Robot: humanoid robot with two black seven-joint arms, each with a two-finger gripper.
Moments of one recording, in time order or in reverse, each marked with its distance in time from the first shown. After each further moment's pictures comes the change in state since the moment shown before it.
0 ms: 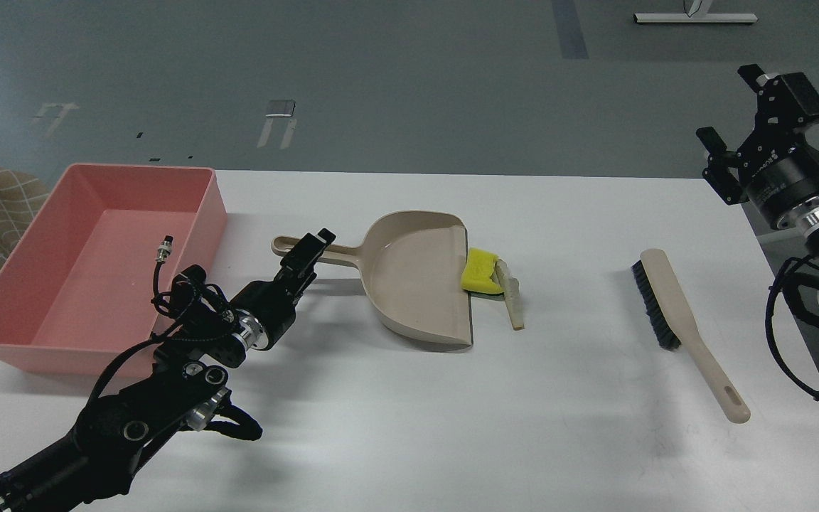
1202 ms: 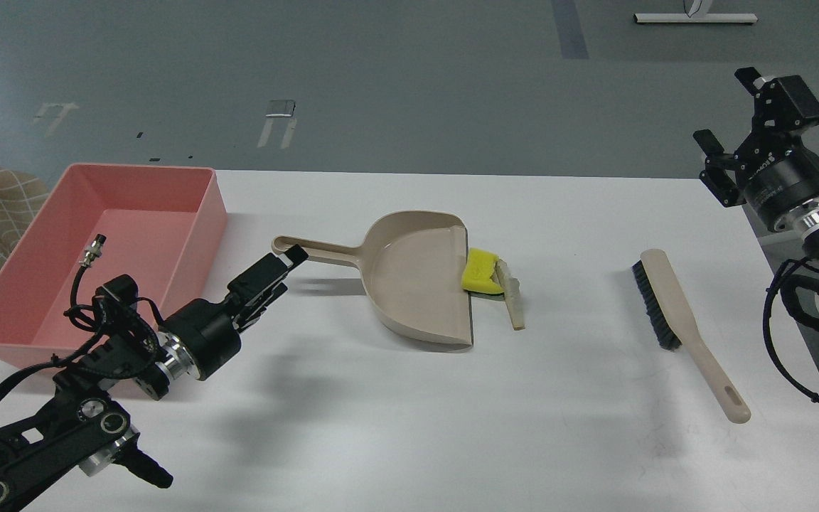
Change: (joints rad) left arm 0.193 0.358 -0.008 -0.443 0.002 -0.027 -0.026; right arm -0.005 0.007 0.000 -0.001 0.000 0.000 0.000
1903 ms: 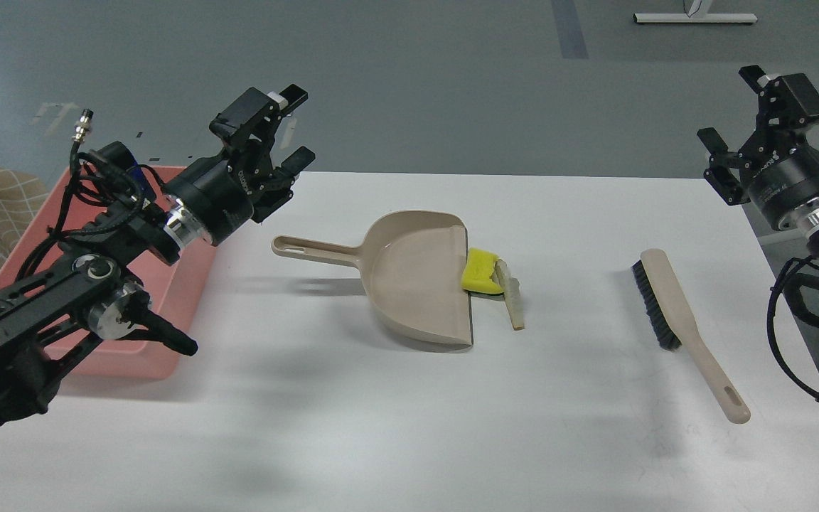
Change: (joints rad) left arm -0.318 0.063 -0.007 0.012 -0.368 -0.152 -0.045; right arm 0.002 -0.008 0.001 0.000 -0.001 0.000 0.000
